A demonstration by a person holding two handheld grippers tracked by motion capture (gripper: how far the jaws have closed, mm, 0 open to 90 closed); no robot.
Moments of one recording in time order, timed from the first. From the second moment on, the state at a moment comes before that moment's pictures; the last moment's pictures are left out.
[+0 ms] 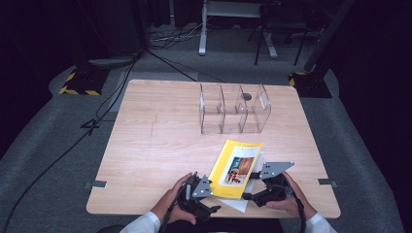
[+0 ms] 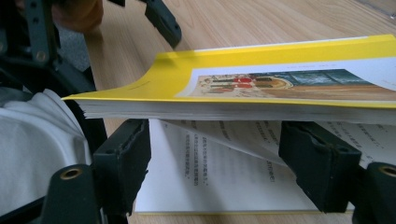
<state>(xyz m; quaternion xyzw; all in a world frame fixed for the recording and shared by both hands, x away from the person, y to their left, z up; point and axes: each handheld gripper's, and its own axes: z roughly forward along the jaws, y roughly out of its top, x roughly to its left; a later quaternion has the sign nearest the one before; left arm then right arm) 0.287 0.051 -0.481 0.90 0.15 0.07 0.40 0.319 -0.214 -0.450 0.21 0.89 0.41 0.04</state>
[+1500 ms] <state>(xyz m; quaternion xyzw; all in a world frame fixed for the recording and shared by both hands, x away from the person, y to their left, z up) 0.297 0.075 -0.464 0.90 0.13 0.14 0.40 0.317 -0.207 -0.430 0.10 0.89 0.43 0.12</state>
